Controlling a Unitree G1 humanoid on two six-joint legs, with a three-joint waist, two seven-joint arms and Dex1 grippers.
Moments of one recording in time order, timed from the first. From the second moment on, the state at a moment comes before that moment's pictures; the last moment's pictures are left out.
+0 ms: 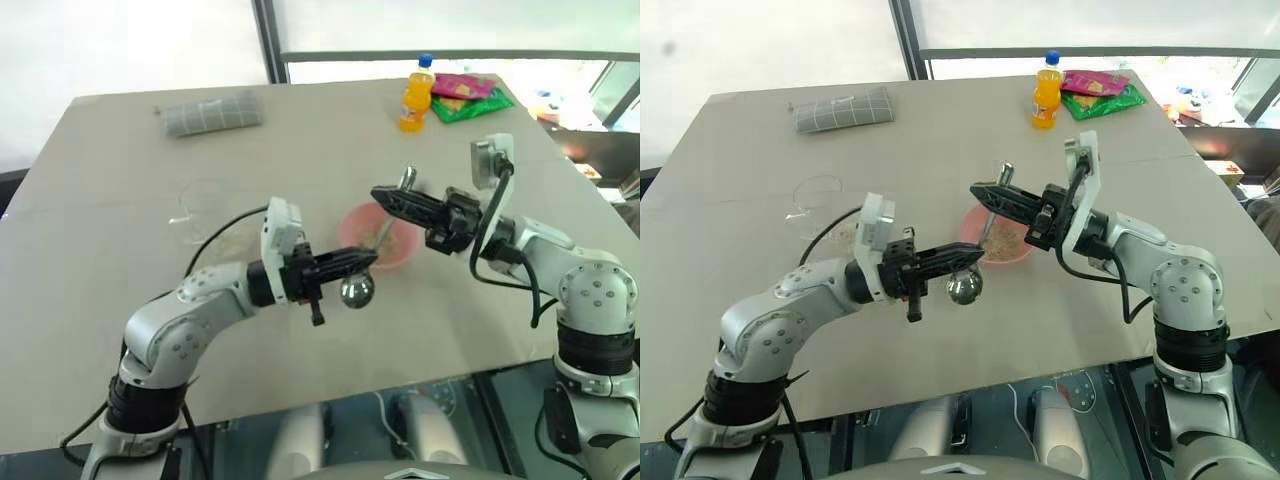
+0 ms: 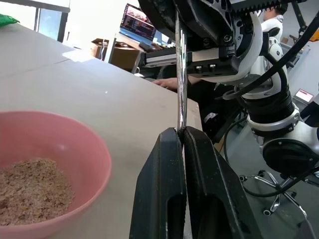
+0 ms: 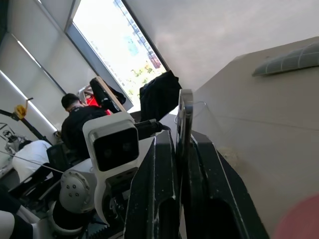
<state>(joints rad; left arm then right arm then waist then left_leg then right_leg) -0.28 0.56 0.01 -0.48 -0.95 0.77 -0.75 -0.55 -0.39 -0.11 -0.35 1.29 0.98 0.41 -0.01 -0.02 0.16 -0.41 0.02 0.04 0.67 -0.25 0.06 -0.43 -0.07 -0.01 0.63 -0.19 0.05</state>
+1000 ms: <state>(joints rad) -0.28 0.63 0.13 -0.38 -0.94 0.75 -0.76 -0.49 -0.53 -0.13 -0.33 1.29 0.98 0.45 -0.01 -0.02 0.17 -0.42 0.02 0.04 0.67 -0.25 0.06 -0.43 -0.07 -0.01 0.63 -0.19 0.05</state>
